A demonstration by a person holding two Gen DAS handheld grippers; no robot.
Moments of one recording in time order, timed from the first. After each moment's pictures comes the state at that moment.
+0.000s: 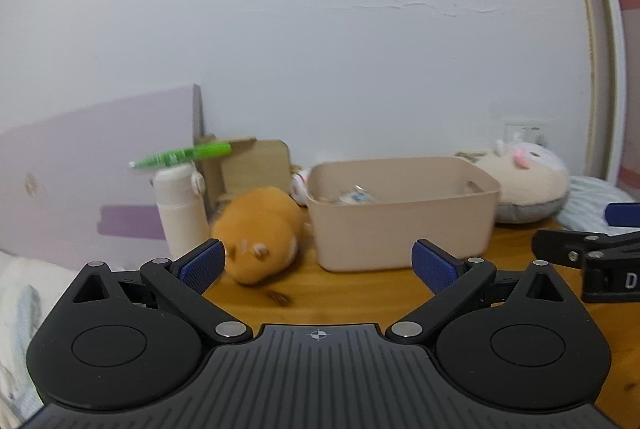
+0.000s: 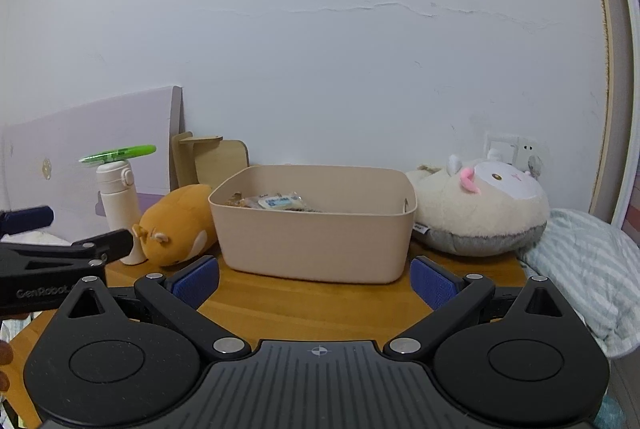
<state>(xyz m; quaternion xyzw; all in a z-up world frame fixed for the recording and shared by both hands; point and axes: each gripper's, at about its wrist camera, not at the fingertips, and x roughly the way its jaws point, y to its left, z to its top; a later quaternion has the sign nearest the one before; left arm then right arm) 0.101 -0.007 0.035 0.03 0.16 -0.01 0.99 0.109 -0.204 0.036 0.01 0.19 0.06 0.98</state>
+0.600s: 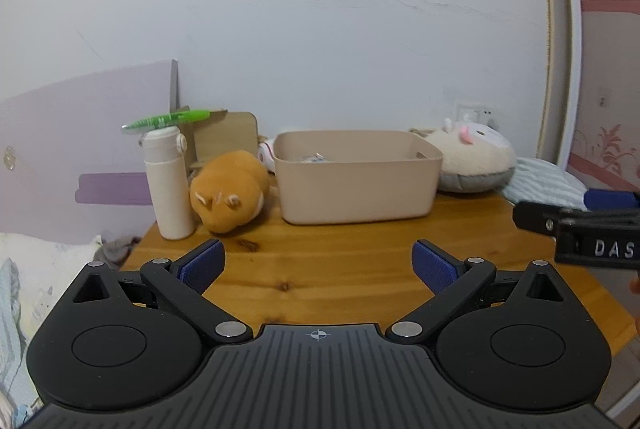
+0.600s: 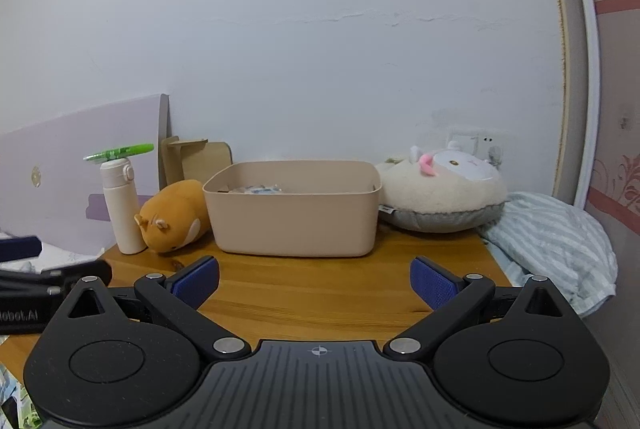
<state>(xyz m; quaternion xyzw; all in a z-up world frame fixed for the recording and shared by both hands) 0.024 -0.005 0.036 0.02 0.19 -0.06 0.98 0.027 -0.207 0.038 0.02 0.17 0.01 0.98</state>
